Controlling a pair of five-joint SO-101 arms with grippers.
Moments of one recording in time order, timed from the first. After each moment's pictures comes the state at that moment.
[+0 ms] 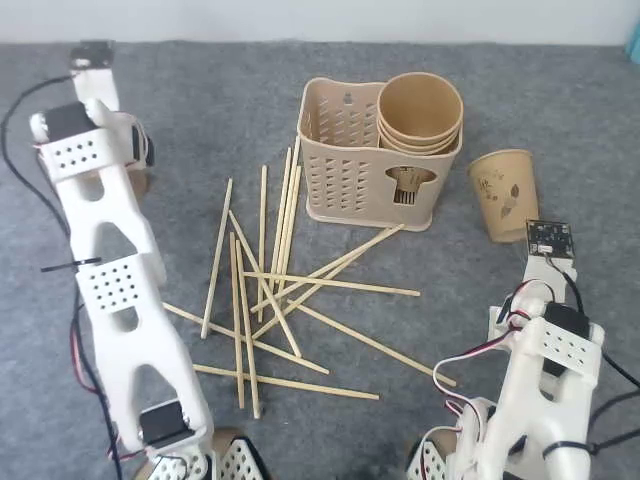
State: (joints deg) left arm -26.5 66.4 -83.0 98.7 -8.3; right arm 22.5 -40.1 67.8 56.1 18.0
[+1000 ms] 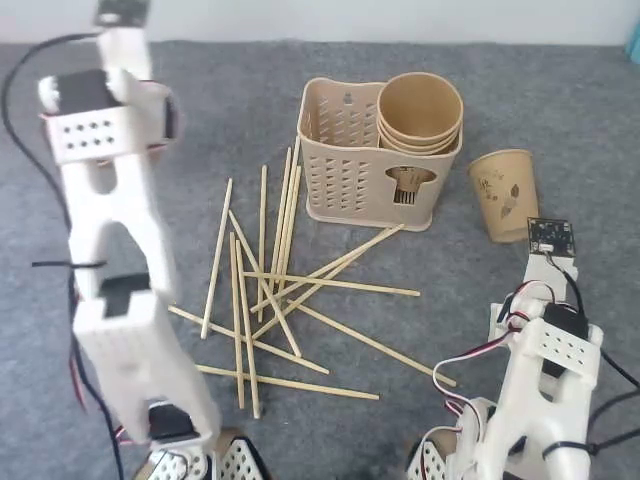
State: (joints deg) left arm -15.1 24.7 -45.5 98.7 -4.5; right arm 22.6 -40.1 68.5 53.0 18.0
